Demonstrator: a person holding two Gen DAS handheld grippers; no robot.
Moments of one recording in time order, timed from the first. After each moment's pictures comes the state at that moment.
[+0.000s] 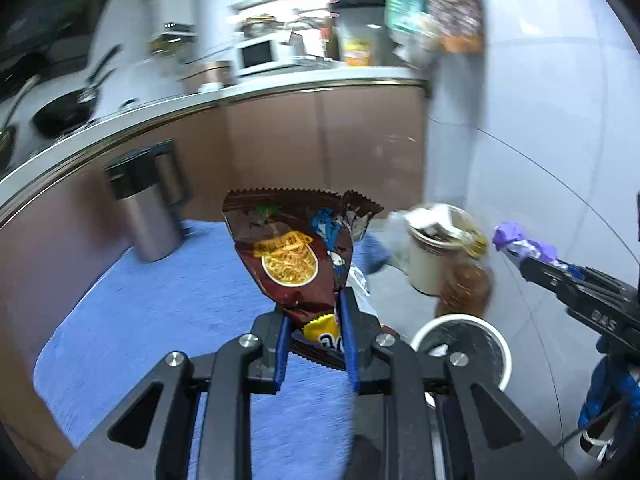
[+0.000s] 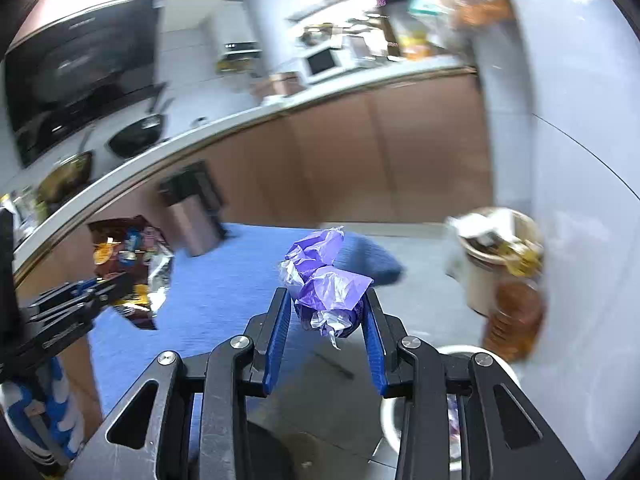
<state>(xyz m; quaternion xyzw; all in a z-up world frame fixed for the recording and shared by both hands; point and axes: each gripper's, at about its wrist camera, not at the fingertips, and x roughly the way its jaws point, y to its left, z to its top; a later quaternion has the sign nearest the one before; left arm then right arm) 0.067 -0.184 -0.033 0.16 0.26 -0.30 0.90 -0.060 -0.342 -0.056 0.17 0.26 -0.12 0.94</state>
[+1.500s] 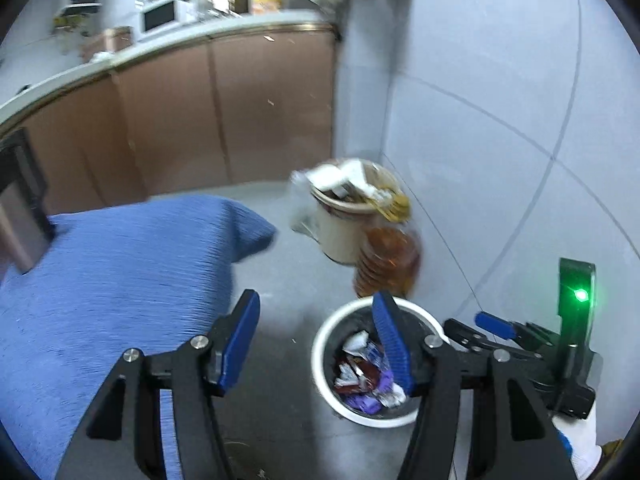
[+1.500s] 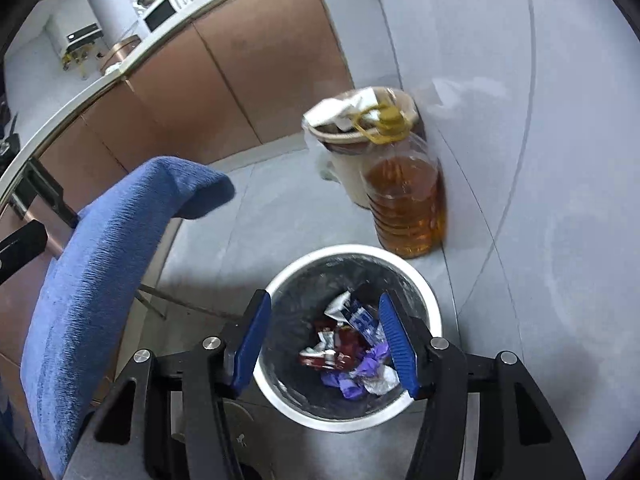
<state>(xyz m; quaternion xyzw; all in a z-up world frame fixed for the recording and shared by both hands) 0.087 -0.304 -0.094 0.16 0.32 -0.41 0.84 -0.080 -0.459 -0.198 0.27 0.37 -0.29 0.84</state>
